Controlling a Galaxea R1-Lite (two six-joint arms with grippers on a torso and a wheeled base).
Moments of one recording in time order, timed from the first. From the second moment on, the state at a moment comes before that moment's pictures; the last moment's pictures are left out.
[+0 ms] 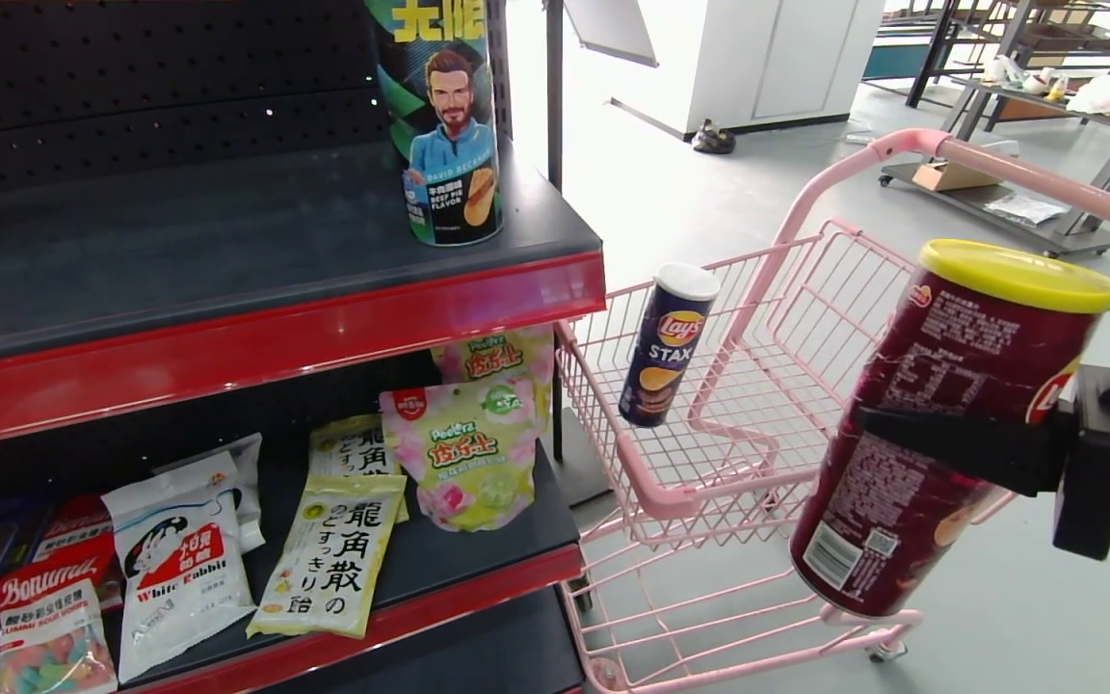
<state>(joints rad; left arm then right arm) 0.00 0.00 0.00 0.00 0.02 0.00 0.50 1.15 -0.72 -0.16 0.25 0.08</state>
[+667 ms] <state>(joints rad) 0.00 0.00 0.00 0.00 0.02 0.00 0.52 1.17 -0.74 -0.17 0.28 0.03</state>
